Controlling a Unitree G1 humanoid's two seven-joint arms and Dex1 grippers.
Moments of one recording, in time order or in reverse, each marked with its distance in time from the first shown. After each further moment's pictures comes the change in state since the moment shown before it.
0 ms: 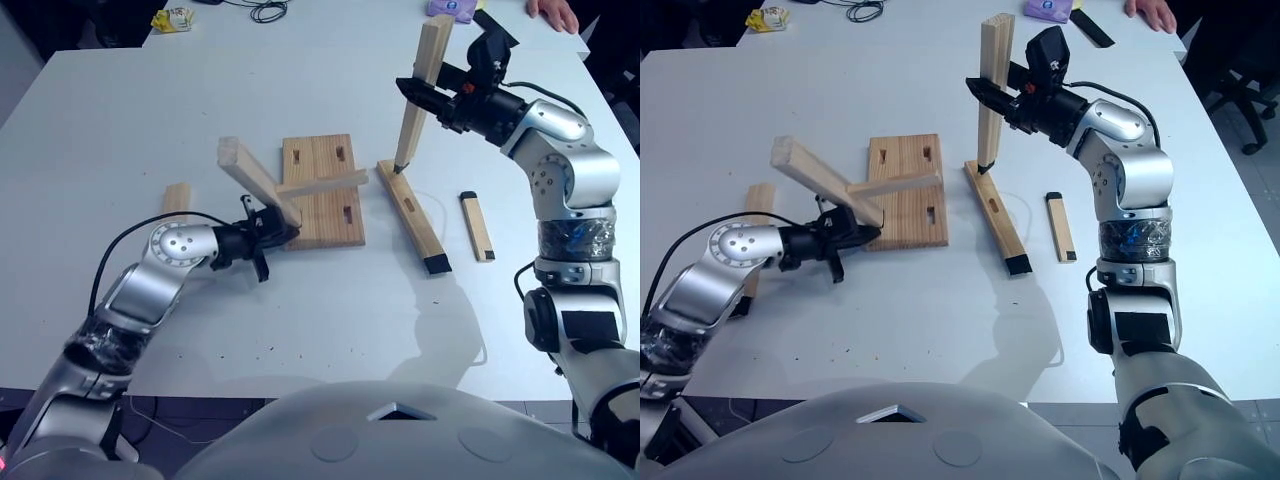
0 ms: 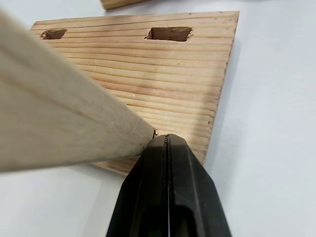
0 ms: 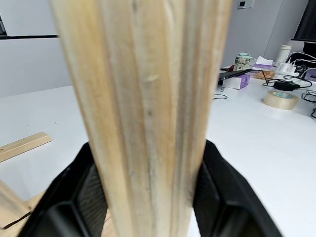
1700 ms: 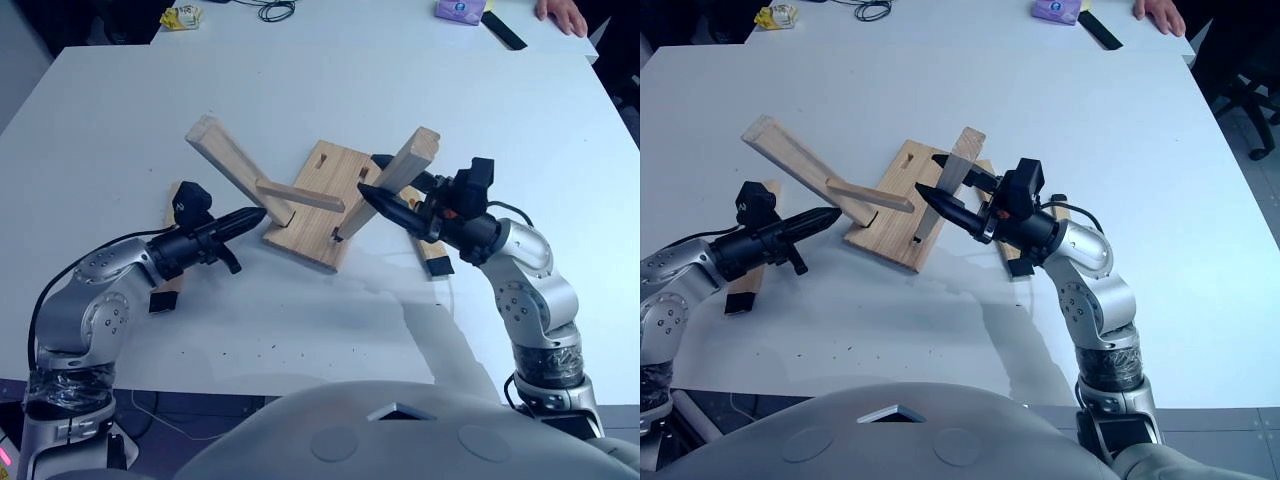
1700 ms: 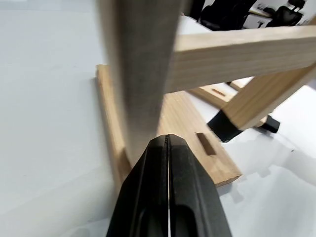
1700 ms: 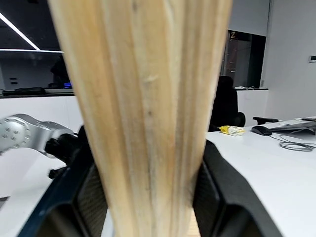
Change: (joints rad) left arm 0.147 -0.176 0.498 -0.076 -0.575 0.302 0.074; right arm 0.587 0.123 0.149 -0.468 0.158 -0.358 0.091
